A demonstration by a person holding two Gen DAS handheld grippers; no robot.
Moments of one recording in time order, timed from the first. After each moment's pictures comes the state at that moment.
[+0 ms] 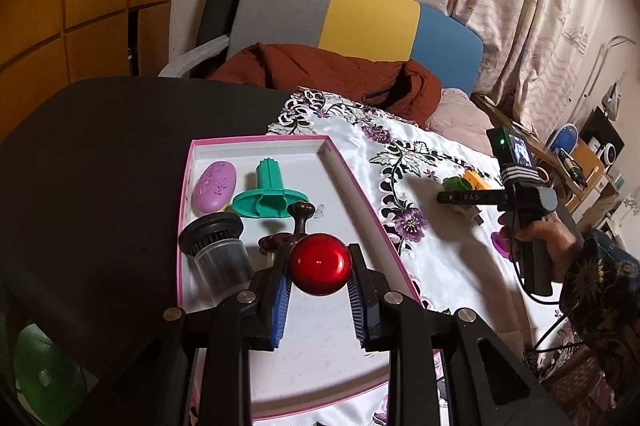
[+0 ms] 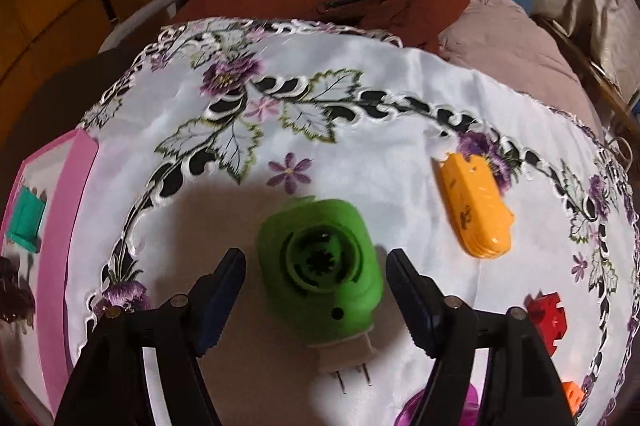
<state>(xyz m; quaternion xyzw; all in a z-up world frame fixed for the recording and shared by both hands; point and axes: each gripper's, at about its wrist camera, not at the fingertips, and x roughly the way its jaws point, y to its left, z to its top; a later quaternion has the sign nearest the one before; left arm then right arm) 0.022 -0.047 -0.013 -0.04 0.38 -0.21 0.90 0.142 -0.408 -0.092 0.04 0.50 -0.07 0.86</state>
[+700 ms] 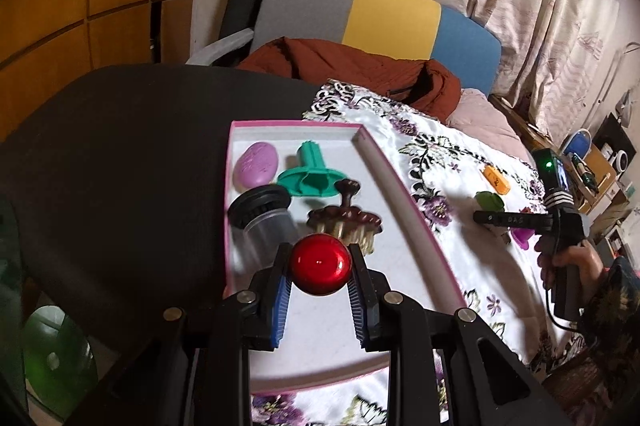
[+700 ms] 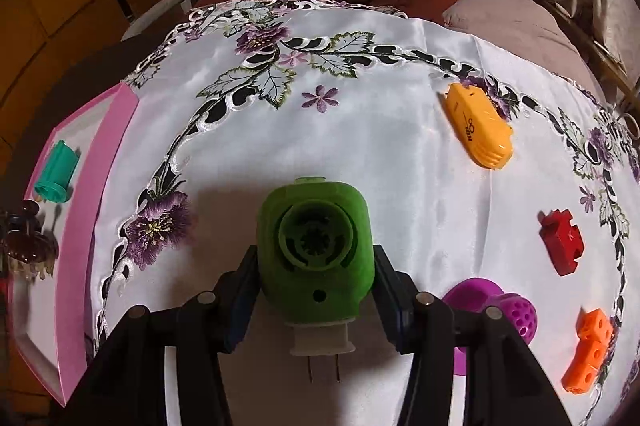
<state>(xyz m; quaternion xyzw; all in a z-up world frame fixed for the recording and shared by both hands) 0.011 -0.010 -0.026 -0.04 0.39 -0.18 0.90 0.083 -0.390 -0.095 0.07 0.50 -0.04 0.86</state>
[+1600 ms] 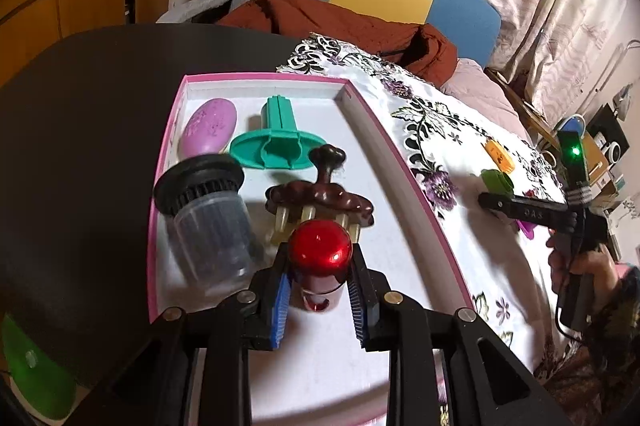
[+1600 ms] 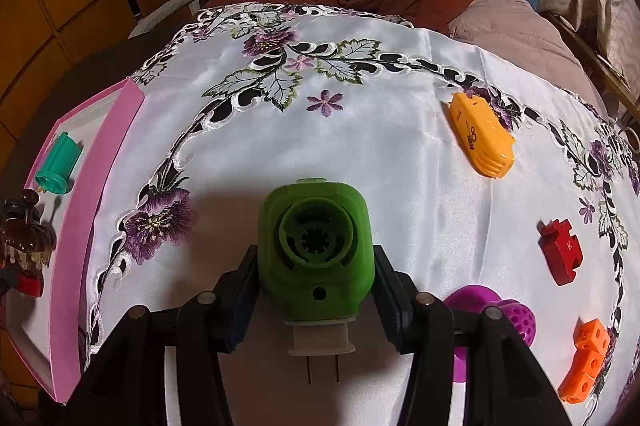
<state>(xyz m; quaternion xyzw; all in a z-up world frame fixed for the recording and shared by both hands) 0.059 -0.049 -0.069 -0.05 0.45 -0.21 0.86 0.083 -0.387 -0.095 0.05 0.49 -0.04 0.87</state>
